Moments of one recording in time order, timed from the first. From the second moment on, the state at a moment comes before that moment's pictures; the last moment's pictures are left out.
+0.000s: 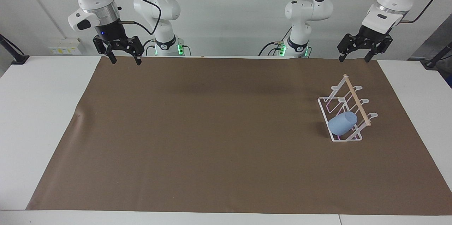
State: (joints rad) left arm 0.00 -0.15 -0.06 -1.72 -0.03 1.59 -0.01; right arm -0.28 -0.21 0.25 -1.85 0.11 1.75 0.04
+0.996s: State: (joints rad) left arm 0.00 -0.15 -0.07 -1.72 -0.03 1.57 0.00; right arm -0.28 -0.24 0.26 -1.88 0.07 1.71 -0.09
